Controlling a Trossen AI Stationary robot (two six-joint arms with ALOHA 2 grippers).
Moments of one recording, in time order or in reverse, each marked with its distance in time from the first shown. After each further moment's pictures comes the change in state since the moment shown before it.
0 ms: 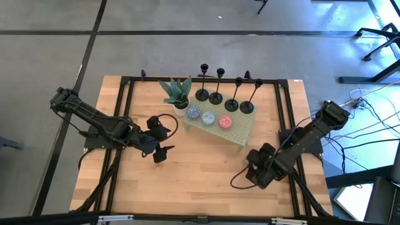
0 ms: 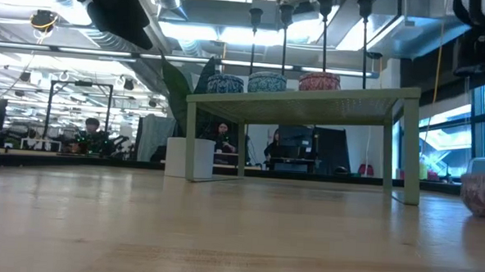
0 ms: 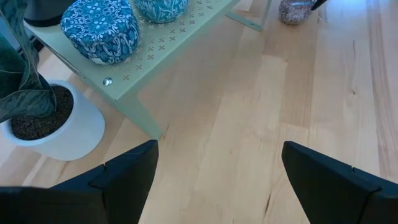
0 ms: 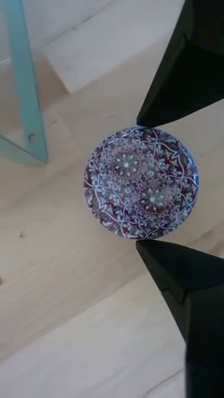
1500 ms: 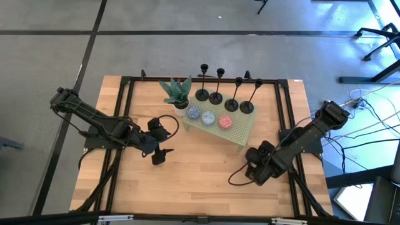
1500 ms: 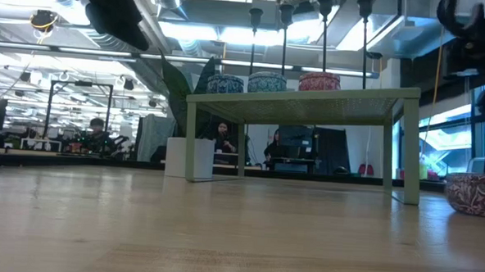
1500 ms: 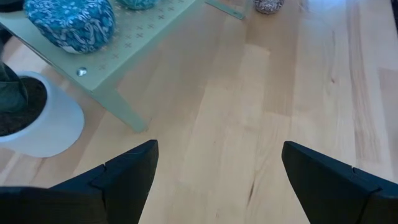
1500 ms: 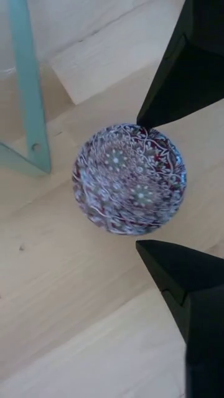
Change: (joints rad) left arm 0.000 0.000 0.000 0.000 0.077 0.000; right arm -0.044 0.000 0.006 -0.026 -0.027 -0.070
